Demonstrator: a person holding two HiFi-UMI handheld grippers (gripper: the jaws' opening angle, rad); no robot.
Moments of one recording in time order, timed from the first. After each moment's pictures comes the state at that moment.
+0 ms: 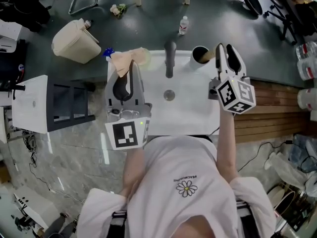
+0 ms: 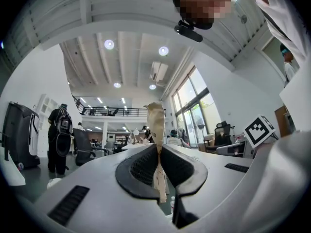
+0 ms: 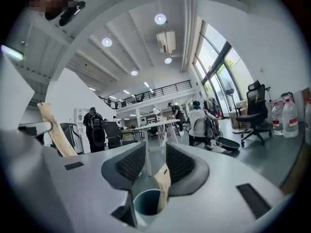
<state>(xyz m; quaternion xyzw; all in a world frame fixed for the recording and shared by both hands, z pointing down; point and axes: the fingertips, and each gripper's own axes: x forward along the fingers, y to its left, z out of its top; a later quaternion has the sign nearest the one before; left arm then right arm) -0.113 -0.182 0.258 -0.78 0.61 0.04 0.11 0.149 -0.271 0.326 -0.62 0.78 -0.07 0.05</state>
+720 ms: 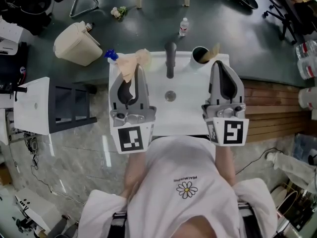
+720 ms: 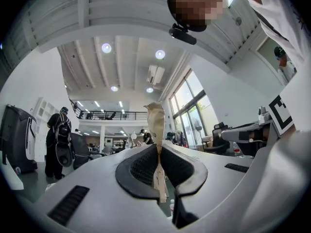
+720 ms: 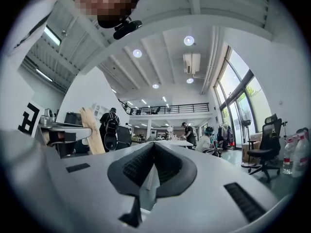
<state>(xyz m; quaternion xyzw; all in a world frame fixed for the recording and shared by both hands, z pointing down) -0.101 -0.168 0.252 -0.79 0.61 0.05 0.11 0.088 -0.176 0.254 -0.58 0.81 0.10 0.05</state>
